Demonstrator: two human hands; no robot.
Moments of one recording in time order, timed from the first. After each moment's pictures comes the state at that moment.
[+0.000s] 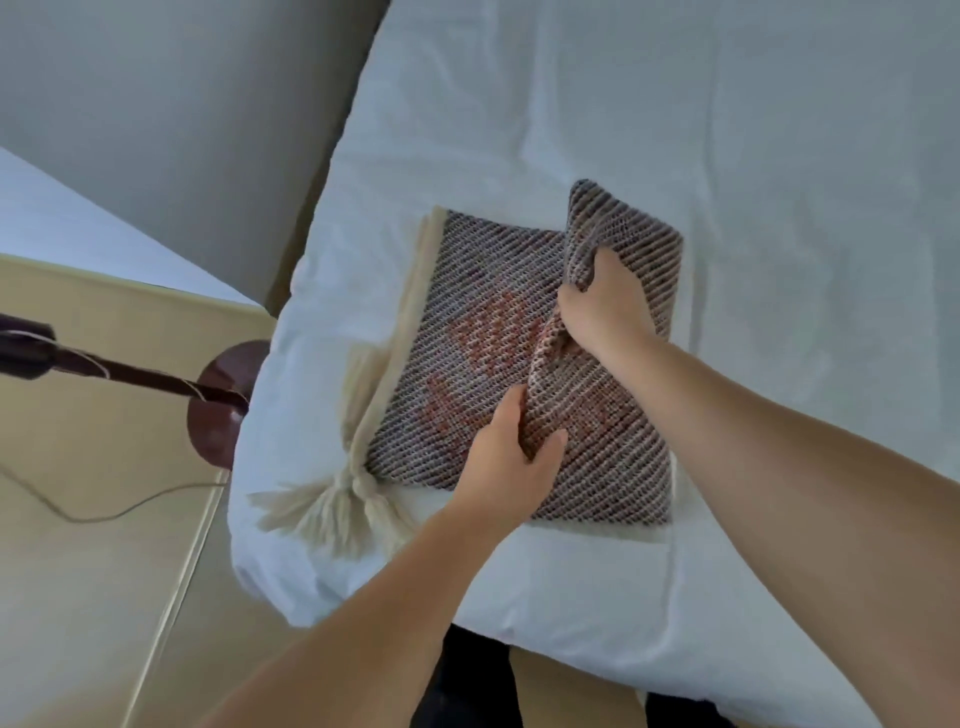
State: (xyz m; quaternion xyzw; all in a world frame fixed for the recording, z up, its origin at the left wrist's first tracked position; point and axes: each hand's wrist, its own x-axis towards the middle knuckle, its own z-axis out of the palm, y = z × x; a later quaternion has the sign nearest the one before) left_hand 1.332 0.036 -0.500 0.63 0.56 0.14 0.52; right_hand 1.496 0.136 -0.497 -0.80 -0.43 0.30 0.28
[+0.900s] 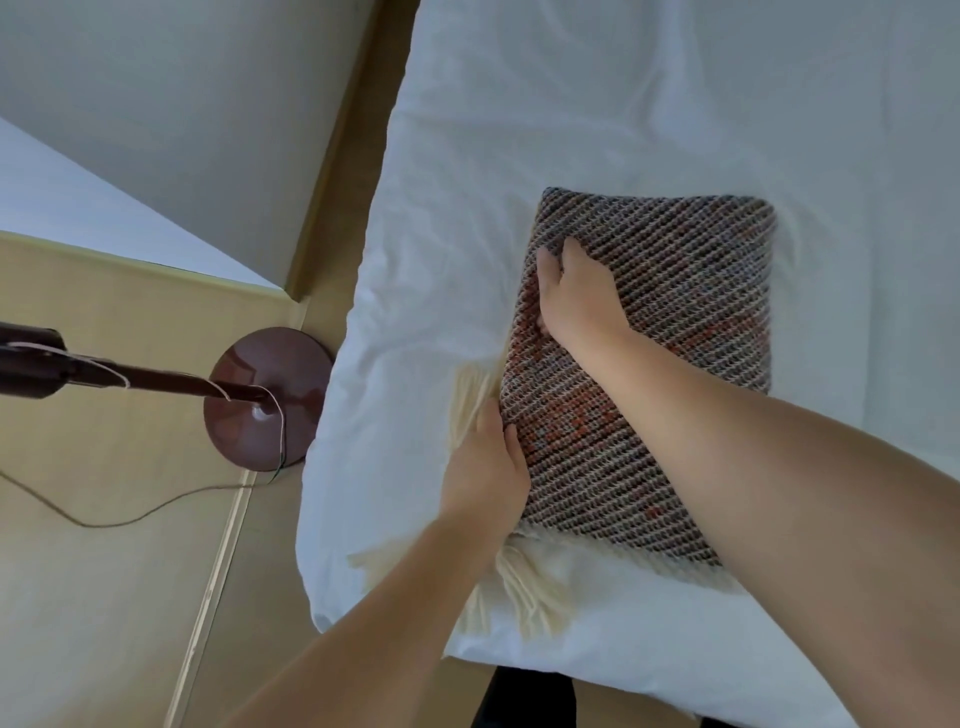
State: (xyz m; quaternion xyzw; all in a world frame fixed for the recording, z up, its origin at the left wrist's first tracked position) left_hand 1.182 0.139 -0.558 0.68 0.62 0.06 0.39; right_hand 1.333 0.255 -0.549 -0.79 -0.45 0.34 0.23
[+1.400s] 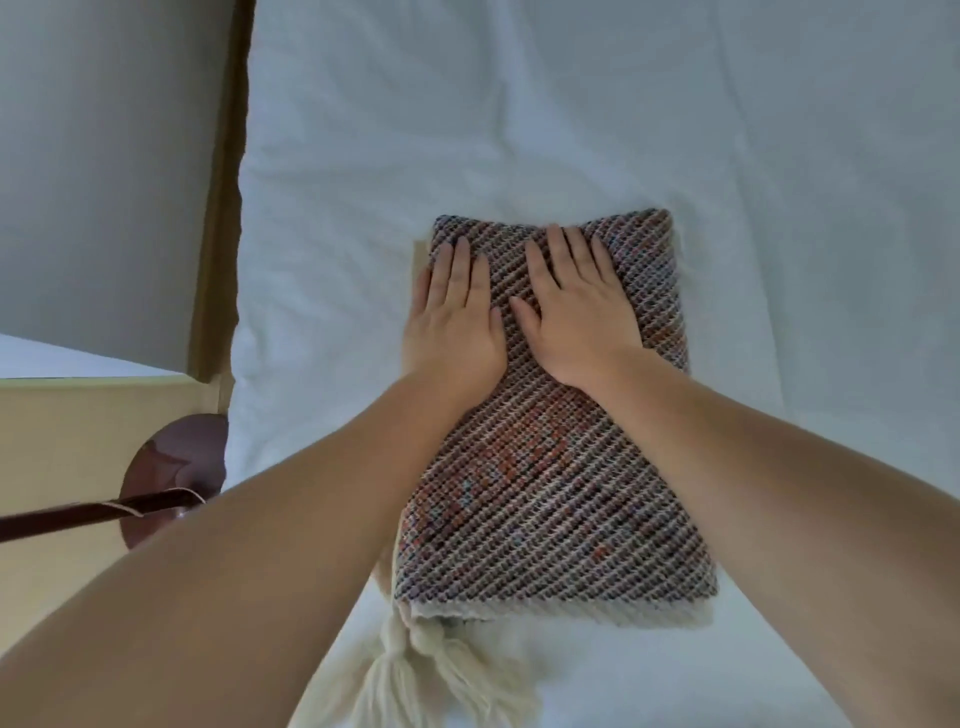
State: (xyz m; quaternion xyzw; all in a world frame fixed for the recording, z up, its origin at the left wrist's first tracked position) left_hand 1.292 0.280 -0.588 0.89 0.44 -0.03 0.10; right_hand 1.428 0.225 -0.591 -0.79 -0.61 0.07 -0.04
